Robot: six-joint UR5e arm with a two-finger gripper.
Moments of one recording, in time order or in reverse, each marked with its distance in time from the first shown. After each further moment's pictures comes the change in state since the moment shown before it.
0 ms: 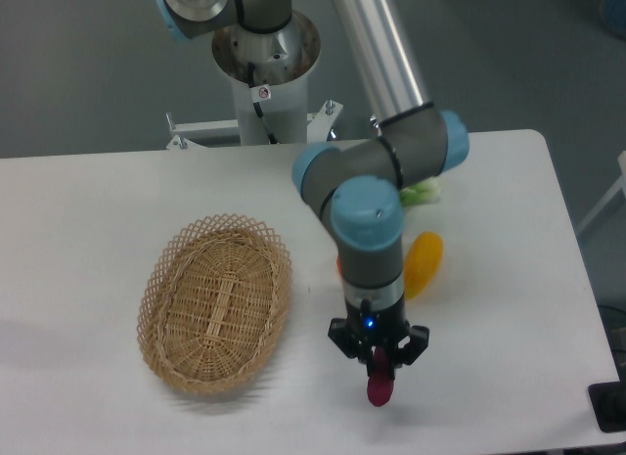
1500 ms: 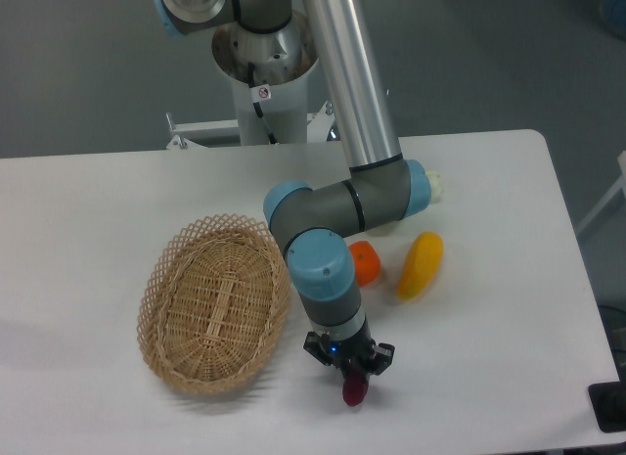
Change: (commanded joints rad) arm -0.037 -0.028 -0.061 0.002 0.060 0.017
